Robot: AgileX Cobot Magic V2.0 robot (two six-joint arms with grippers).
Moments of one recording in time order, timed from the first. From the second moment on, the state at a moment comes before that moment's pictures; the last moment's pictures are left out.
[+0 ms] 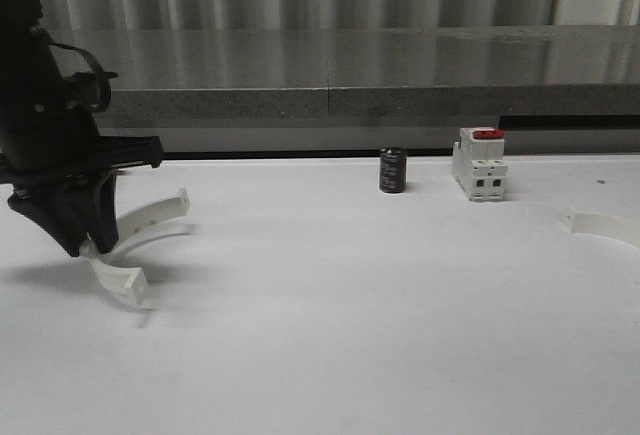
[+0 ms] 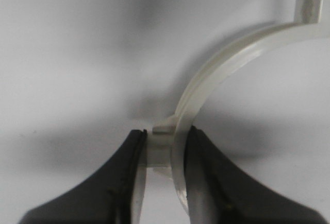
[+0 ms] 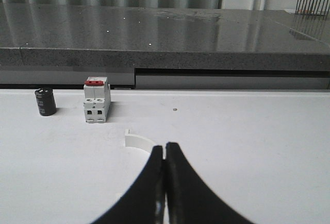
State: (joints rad) left arm -0.26 1.95 -1.31 -0.14 0.84 -0.12; right arm -0.04 -0.01 0.03 -0.05 0.09 0.05
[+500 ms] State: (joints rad) left arm -0.26 1.91 -1.40 -0.12 0.90 -0.13; right arm -0.04 -0.01 0.03 -0.05 0.09 0.05
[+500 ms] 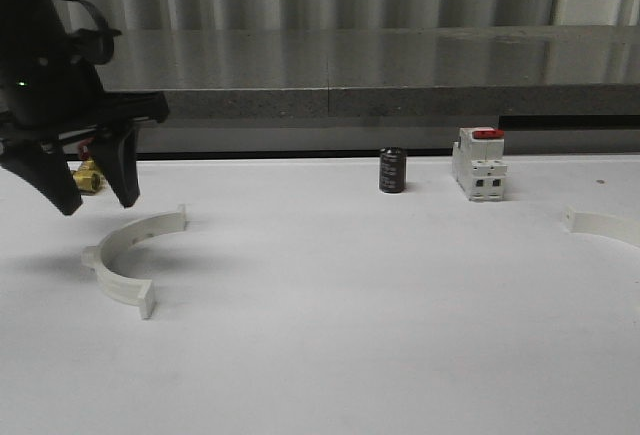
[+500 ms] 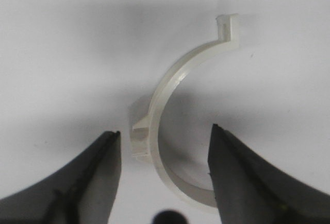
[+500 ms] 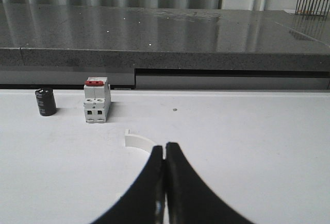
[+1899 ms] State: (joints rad) left arm 0.05 0.41 -0.42 -0.07 0.54 0.03; right arm -0.03 -0.01 -0.01 -0.05 0.11 0.05
